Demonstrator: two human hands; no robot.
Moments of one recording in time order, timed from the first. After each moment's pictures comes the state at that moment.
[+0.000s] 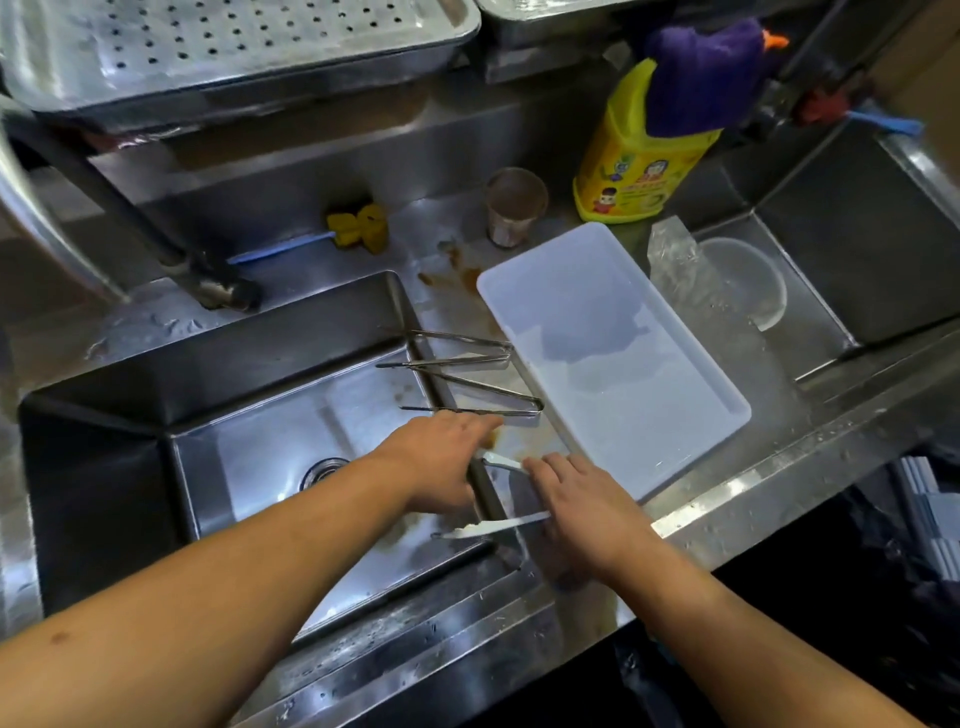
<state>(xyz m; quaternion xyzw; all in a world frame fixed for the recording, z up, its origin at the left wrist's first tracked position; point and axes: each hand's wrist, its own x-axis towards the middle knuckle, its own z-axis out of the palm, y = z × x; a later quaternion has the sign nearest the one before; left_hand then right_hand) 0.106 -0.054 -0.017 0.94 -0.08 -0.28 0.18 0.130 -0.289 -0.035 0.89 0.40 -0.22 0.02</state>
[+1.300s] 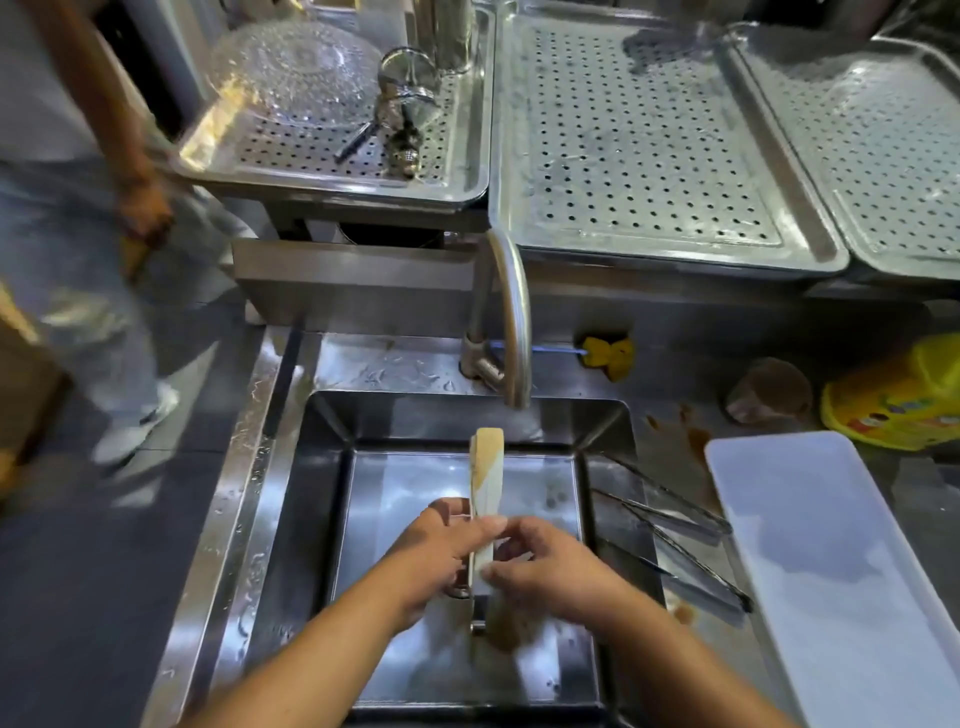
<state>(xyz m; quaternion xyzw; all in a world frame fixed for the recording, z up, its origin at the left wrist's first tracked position) -0.037 0.121 -0.016 0.47 0.46 -0.07 0.75 0.094 -0.014 0.009 0.72 0.19 -0.58 -0.33</state>
